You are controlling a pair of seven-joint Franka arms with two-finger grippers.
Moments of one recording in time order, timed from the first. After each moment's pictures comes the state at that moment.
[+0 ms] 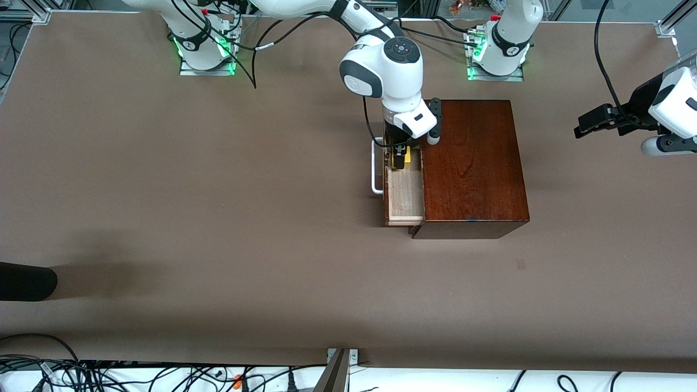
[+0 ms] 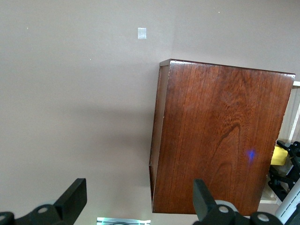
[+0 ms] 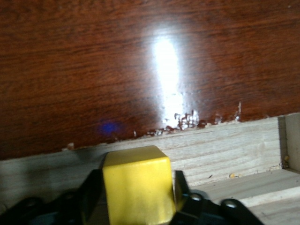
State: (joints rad) left arm -0.03 0.02 0.02 -1.59 -0.08 1.49 -0.13; right arm 0.98 0.83 0.02 -1.16 -0.15 2.20 -0.38
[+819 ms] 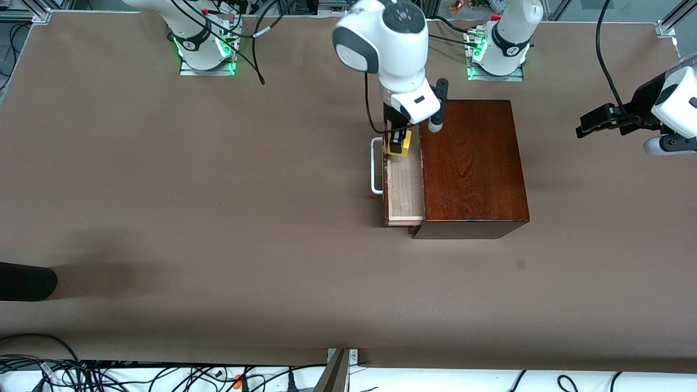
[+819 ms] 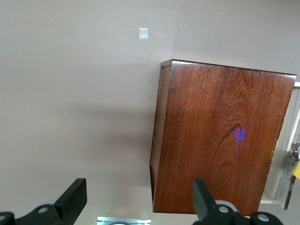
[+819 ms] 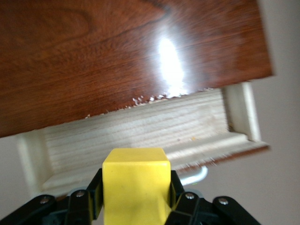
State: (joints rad) left arm -0.02 0.02 0.02 -1.59 -0.08 1.49 -0.13; right arm 0.95 0.74 0.00 -0.96 -0.05 1.88 -0.37
